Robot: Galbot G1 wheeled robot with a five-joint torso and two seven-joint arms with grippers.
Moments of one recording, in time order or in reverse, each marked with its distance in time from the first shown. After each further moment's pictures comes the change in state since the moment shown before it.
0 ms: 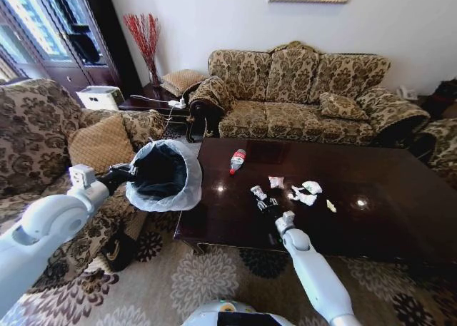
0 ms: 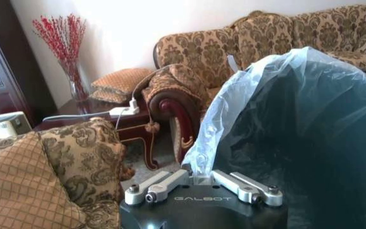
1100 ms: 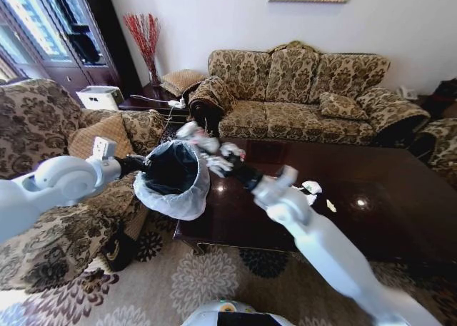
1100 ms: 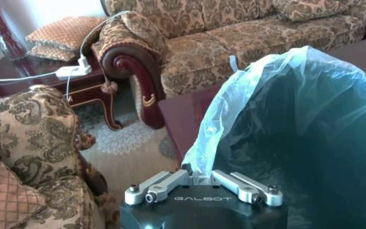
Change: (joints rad) left arm -0.003 0.519 0.063 0.057 -0.469 0.027 -0.095; right arm 0.457 -0.146 -0.568 0.680 0.448 -0.160 0.003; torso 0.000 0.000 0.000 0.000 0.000
